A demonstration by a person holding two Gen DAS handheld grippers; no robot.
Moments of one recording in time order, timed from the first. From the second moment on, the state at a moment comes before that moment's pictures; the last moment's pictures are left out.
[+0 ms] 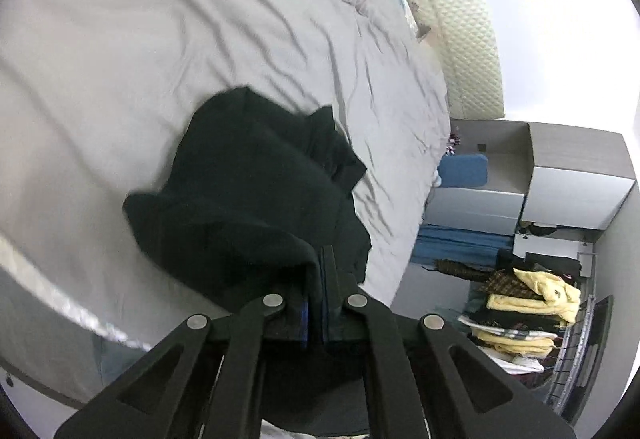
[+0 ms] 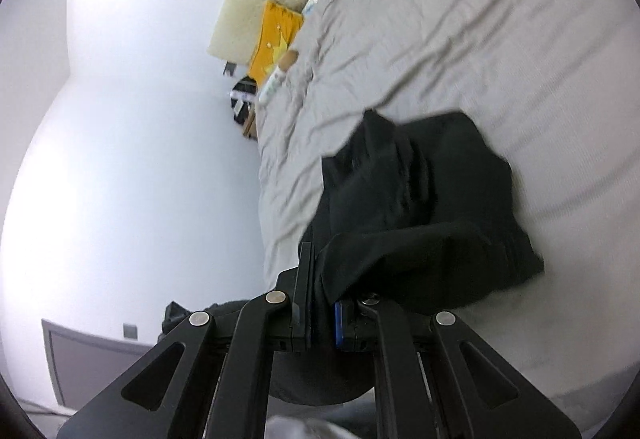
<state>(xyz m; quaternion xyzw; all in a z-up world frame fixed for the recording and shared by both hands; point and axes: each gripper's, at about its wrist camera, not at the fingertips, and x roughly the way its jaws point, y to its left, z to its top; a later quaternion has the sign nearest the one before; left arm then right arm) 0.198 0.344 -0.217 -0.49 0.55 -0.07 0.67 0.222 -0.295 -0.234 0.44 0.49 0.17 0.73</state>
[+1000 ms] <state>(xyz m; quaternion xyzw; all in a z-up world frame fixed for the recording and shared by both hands) 0.523 0.320 -0.404 -0.35 0.67 -0.01 0.65 0.474 -0.289 -0.392 0.42 0.60 -0.06 0.68</state>
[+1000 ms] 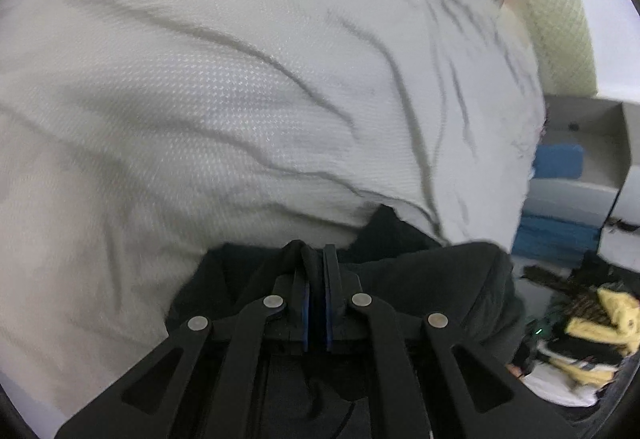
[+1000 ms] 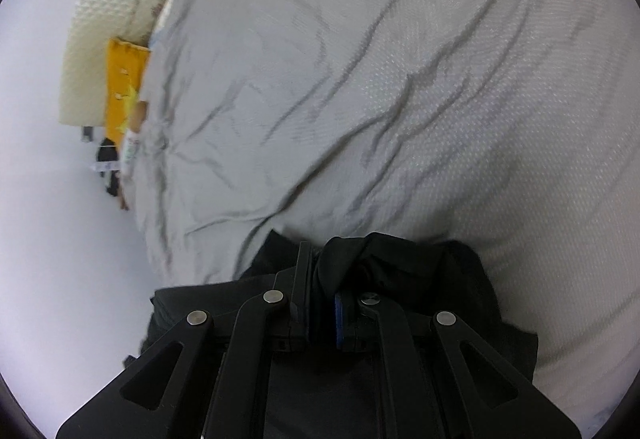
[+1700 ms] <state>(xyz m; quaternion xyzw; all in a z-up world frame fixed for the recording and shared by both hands) 0.505 0.347 -0.323 -0.32 0.65 -0.08 0.69 0.447 -0.262 -0.302 0.24 0.62 0.02 0.74</state>
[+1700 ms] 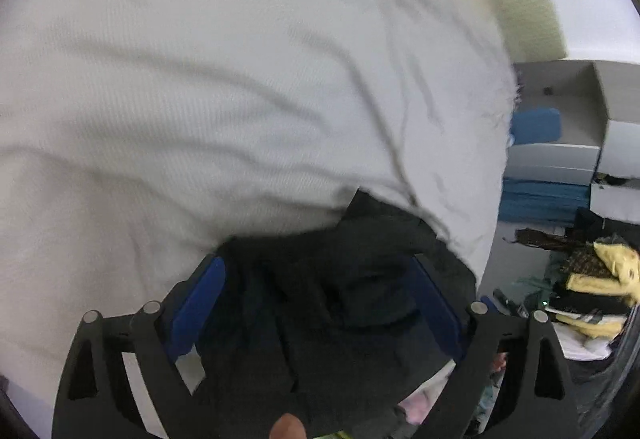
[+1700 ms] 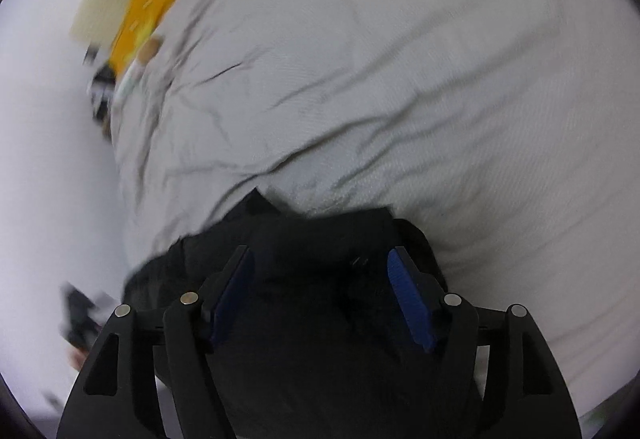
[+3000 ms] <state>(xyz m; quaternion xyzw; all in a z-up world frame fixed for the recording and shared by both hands) 0.505 0.141 -0.421 -0.04 0.59 -0.05 0.81 0.464 -0.101 -0.438 0.07 0.55 0.04 0.83</state>
